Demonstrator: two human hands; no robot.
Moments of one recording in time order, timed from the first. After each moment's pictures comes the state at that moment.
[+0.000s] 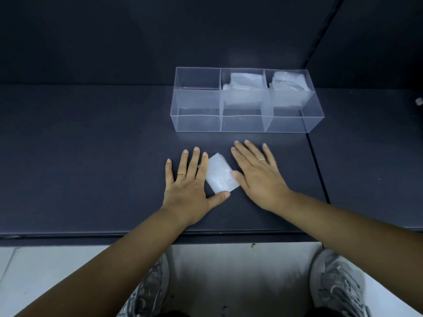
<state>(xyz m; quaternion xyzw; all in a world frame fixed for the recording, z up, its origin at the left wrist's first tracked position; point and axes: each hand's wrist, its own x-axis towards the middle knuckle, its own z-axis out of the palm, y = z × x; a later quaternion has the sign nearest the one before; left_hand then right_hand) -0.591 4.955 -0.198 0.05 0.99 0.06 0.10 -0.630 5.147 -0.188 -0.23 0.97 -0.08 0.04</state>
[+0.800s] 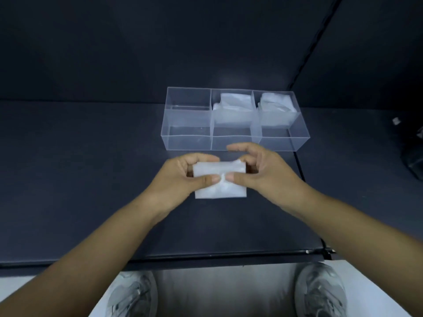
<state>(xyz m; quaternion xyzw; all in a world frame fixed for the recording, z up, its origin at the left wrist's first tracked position) -0.625 4.952 -0.112 -0.02 0.70 0.70 0.16 -0.641 5.150 -0.090 -0.09 0.80 -0.56 0.19</state>
